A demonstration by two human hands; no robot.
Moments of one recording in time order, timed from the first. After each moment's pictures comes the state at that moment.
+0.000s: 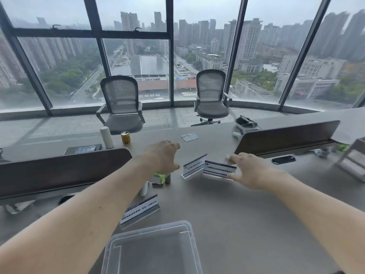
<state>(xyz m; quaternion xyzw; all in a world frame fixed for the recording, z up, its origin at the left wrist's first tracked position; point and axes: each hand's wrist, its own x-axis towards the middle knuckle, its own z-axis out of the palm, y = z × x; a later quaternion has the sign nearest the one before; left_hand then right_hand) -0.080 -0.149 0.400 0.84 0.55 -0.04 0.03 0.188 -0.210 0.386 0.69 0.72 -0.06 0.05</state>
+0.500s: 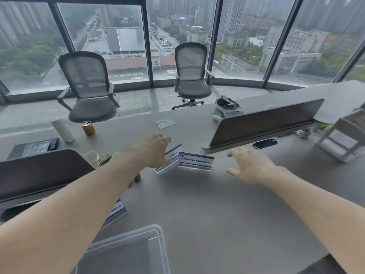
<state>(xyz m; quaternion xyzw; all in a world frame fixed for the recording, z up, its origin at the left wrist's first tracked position) 0.045 -0.034 0.329 0.85 0.52 -0.10 0.03 0.320 -0.135 0.328 0.72 0.68 -0.09 0.09</state>
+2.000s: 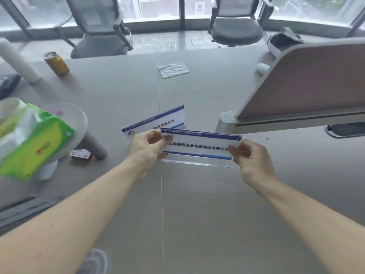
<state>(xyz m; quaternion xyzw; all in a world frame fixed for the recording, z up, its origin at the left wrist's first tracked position) 0.147 0.105 0.002 0.38 0.60 0.44 0.55 0.419 0.089 -0.029 0.67 0.54 -0.36 -0.36</state>
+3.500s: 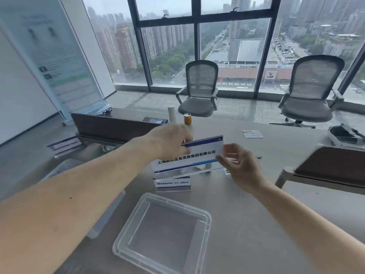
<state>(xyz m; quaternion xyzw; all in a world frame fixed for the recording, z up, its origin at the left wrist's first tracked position) -0.037 -0.208 0.433 0.74 0.67 0.00 0.04 0.180 -0.144 0.324 0.44 0.73 -0.40 -0.34</state>
